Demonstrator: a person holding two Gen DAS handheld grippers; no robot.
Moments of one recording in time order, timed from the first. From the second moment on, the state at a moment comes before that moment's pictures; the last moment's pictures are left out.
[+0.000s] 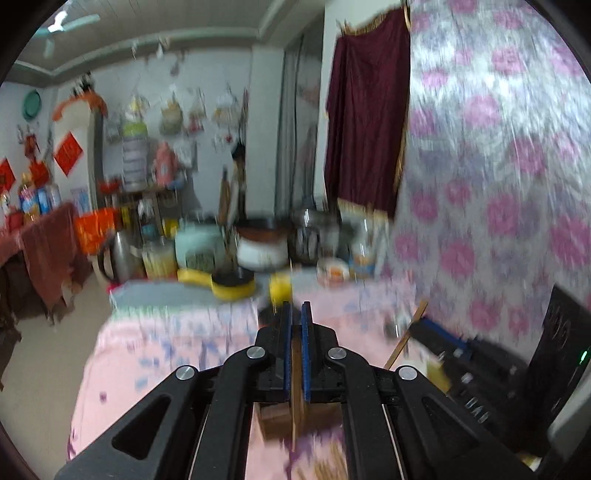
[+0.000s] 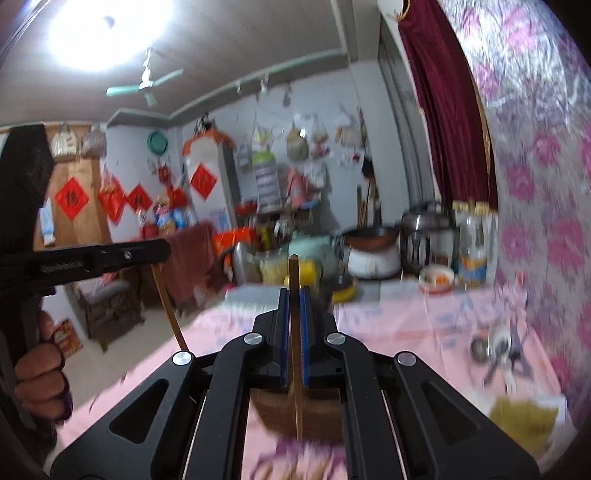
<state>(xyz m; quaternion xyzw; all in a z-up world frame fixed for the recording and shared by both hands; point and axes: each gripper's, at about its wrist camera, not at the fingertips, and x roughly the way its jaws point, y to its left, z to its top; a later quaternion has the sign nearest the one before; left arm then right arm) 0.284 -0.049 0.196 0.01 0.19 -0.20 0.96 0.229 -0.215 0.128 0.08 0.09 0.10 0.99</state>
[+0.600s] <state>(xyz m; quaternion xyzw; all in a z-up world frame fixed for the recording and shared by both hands) 0.334 -0.038 0.073 -0.06 0.25 -0.13 0.96 0.253 -0.250 0.047 0.16 0.16 0.06 0.97</state>
